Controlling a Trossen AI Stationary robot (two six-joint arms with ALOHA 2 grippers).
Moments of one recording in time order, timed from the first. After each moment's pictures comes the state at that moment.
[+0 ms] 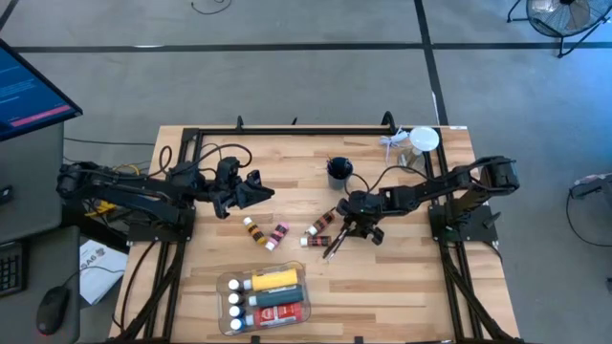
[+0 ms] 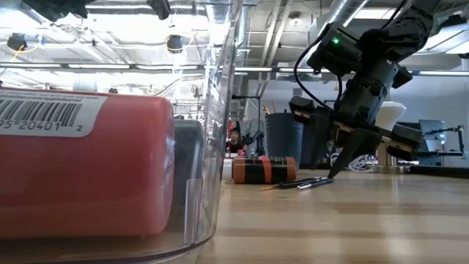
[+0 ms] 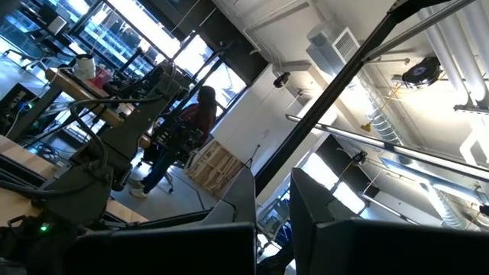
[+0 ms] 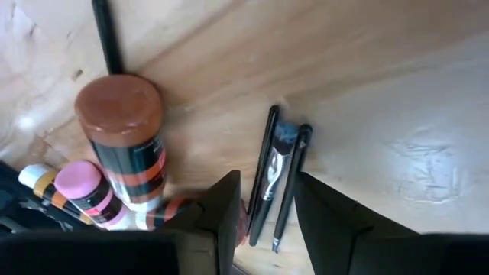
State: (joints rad) left arm -0.02 1.01 0.53 0.85 0.13 -0.79; right arm 0.00 1.59 0.62 0.02 -0.20 2.14
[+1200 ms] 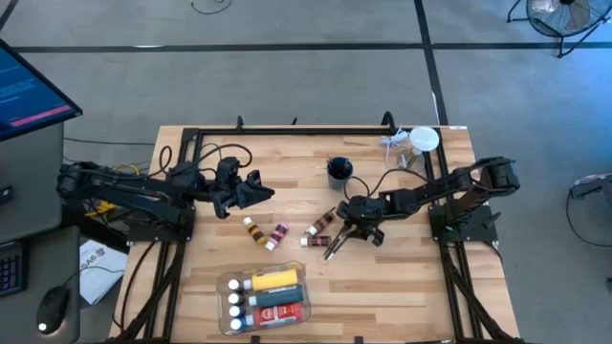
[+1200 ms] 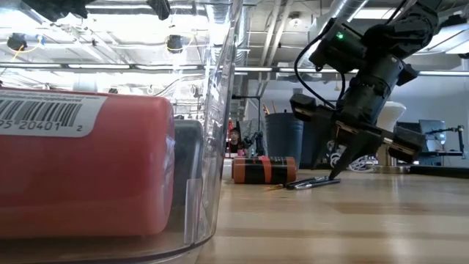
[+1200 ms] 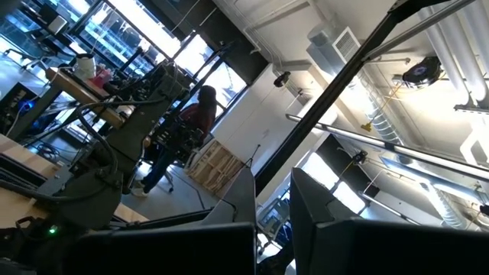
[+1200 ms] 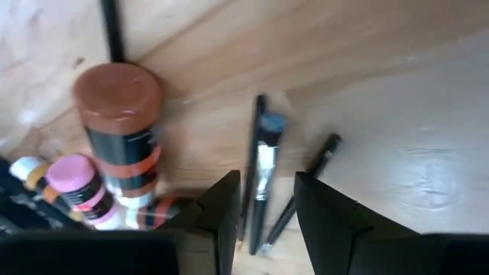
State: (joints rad) left arm -0.02 1.01 0.53 0.85 0.13 -0.79; right arm 0.04 1.59 0.62 0.02 -0.13 2.11
